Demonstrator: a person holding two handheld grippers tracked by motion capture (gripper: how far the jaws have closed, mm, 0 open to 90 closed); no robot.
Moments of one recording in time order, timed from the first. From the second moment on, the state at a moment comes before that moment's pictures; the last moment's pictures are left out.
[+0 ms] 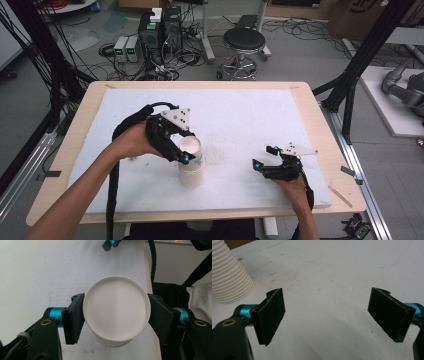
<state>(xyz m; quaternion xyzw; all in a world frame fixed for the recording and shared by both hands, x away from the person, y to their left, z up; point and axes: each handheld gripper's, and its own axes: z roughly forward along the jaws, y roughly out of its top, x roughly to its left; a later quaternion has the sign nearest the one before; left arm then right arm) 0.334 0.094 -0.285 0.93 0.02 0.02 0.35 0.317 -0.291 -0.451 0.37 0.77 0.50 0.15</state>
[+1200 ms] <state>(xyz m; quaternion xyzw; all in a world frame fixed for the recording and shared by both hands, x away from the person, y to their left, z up) 0.324 0.119 -0.184 0.90 0.03 0.06 0.44 0.317 -0.291 -0.451 0.37 0.77 0.50 0.15</state>
